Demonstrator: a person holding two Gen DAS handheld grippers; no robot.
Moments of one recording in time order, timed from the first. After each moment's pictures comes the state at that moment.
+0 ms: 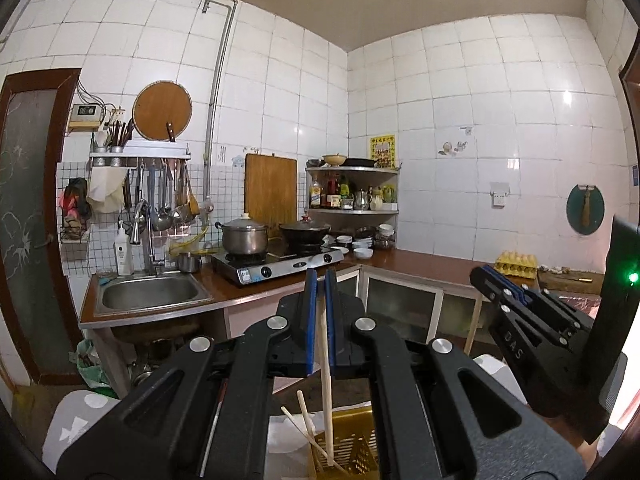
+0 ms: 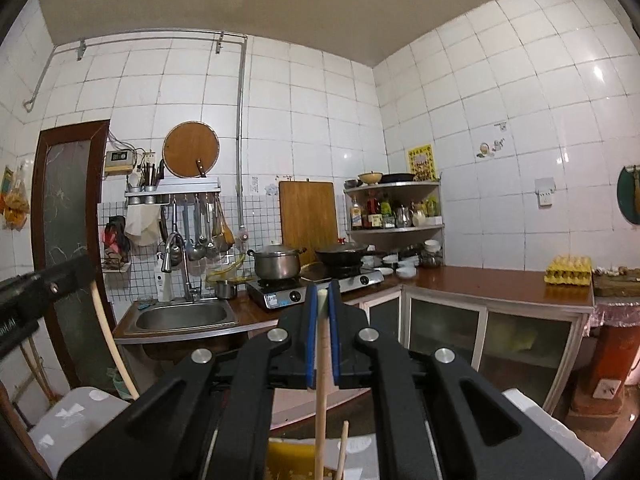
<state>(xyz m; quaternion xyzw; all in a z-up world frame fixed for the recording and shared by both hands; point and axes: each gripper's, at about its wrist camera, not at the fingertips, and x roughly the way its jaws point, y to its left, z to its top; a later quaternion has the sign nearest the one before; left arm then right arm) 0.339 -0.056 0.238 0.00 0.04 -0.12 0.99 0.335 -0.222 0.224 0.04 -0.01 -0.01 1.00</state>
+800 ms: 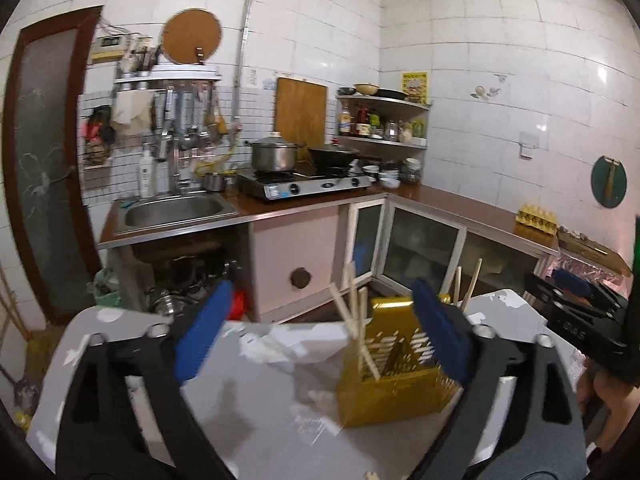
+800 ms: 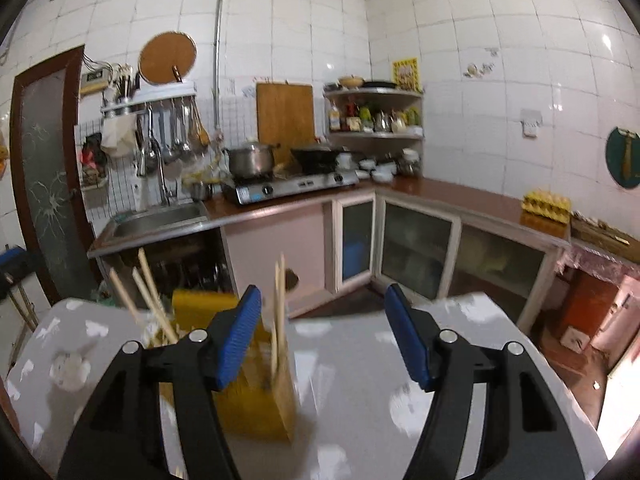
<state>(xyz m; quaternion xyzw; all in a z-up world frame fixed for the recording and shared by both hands) 0.317 -0.005 0.157 -0.02 0.16 -0.08 0.98 0.312 -0.259 0.136 0.03 0.18 -0.05 0.98</state>
